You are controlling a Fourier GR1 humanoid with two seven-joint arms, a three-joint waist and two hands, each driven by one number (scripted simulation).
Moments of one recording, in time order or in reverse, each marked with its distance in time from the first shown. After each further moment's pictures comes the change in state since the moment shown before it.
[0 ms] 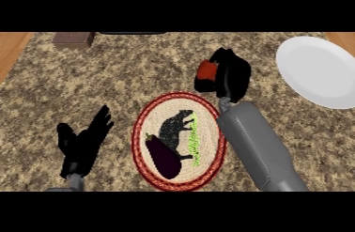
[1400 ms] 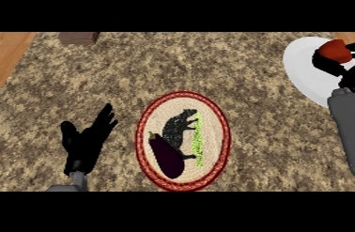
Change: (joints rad) left arm -0.019 -0.016 0.003 0.012 -0.013 -0.021 -0.006; right arm 0.038 -0.417 -0.526 0.279 -0.466 -0.452 -0.560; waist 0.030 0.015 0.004
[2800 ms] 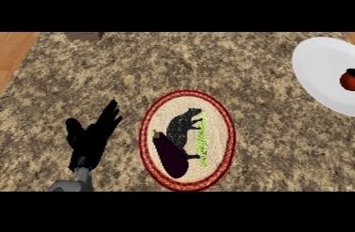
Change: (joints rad) left arm -0.031 -0.016 -0.009 0.010 -0.012 -0.006 -0.008; right arm -0.068 -0.218 -0.367 0.429 -0.399 0.403 -0.568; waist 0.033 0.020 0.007
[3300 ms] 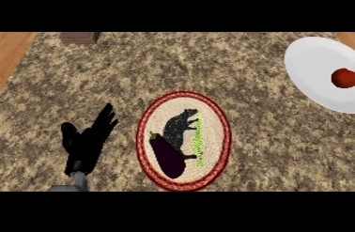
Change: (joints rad) left arm 0.033 0.007 0.013 -0.009 -0.001 0.002 -0.009; right arm 0.094 -0.053 -0.128 0.052 -0.155 0.286 -0.172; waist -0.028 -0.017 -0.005
